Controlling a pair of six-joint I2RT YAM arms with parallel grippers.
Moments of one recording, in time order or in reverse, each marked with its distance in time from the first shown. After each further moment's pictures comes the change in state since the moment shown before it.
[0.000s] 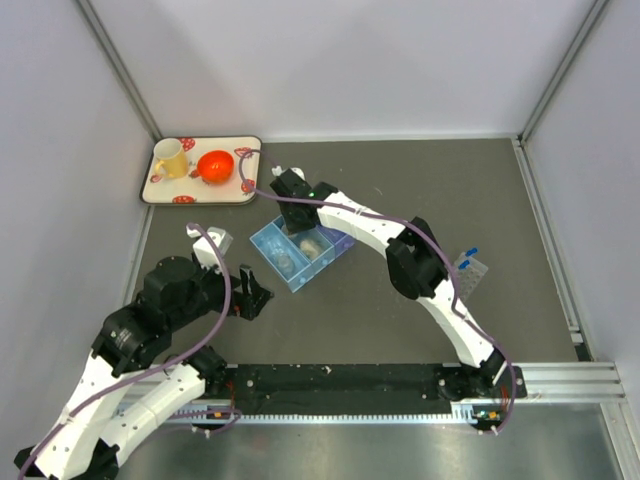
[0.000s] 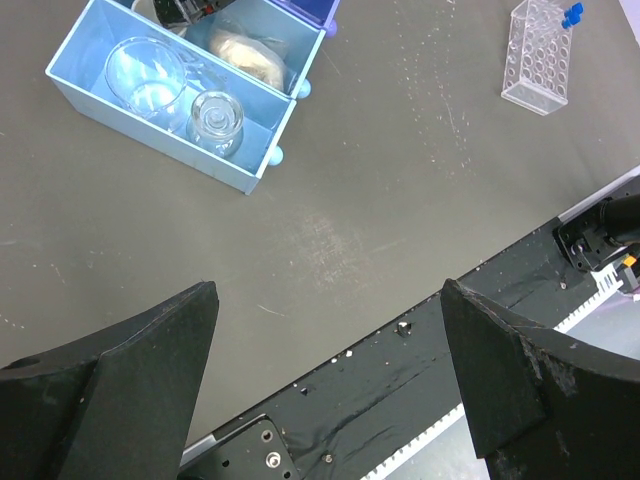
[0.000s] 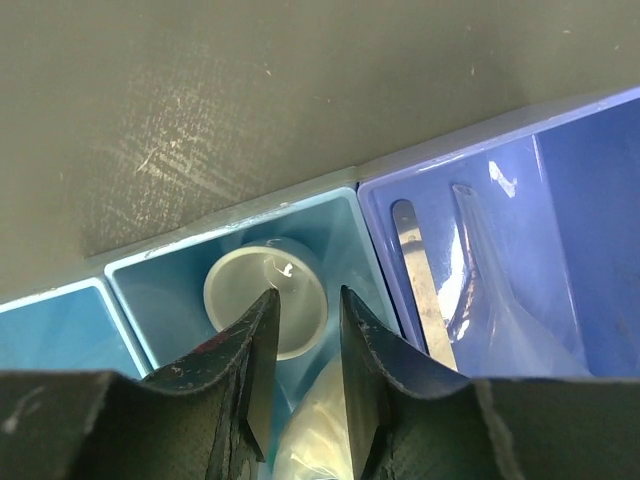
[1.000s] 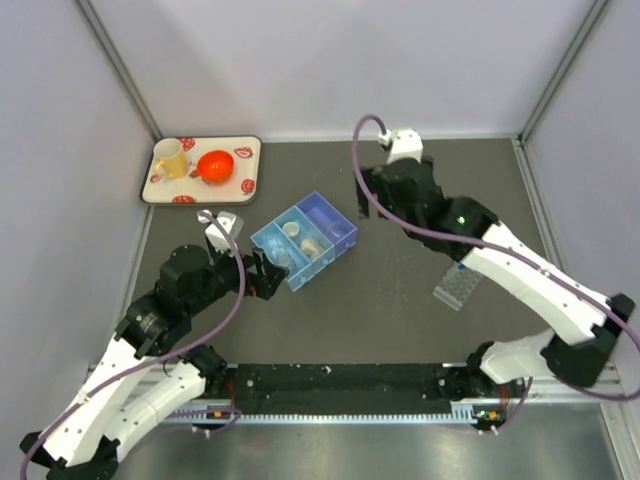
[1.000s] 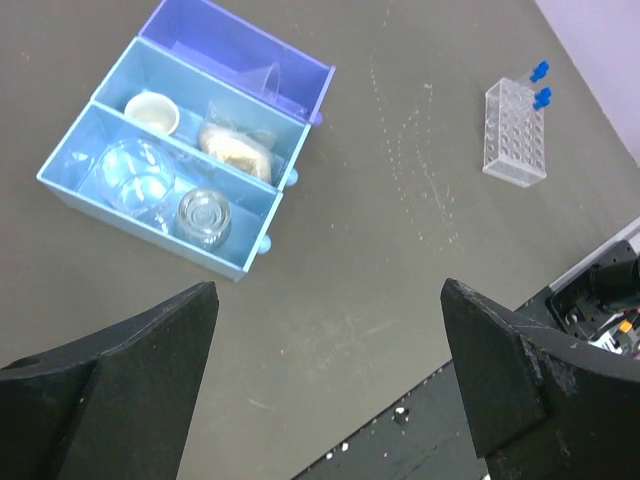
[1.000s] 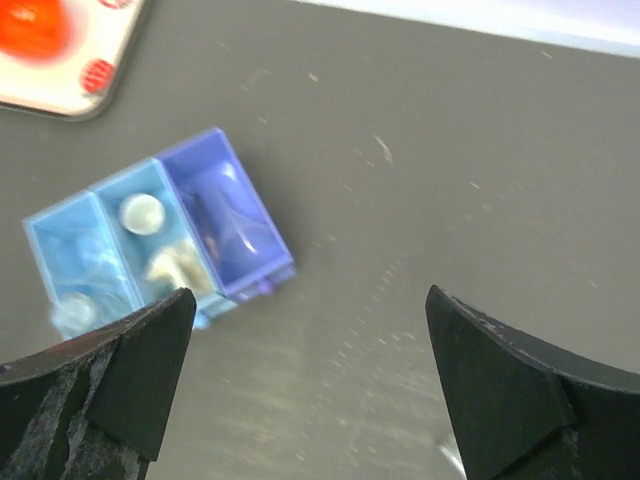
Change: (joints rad) left arm 0.000 0.056 -0.100 0.278 -0.013 0.002; right arm 0.003 -1.046 -0.645 0.060 0.361 -0.124
